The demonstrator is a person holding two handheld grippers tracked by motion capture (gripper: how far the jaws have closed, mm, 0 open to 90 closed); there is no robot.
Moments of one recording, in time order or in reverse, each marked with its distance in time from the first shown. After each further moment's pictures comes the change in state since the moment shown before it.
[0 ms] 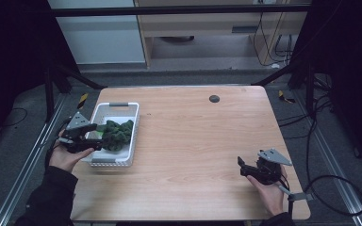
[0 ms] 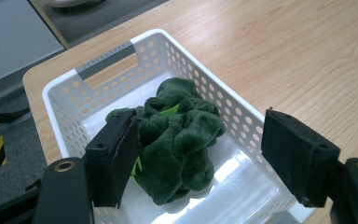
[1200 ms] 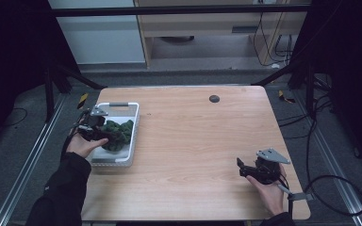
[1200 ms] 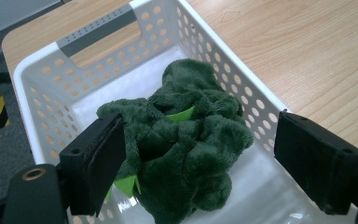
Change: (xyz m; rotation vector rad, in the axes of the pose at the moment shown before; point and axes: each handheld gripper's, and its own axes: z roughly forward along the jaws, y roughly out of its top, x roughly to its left) left arm 0.006 0.019 0.058 0.188 0.039 -0.055; right arm -0.001 -0.002 0.005 0.037 0.007 -0.019
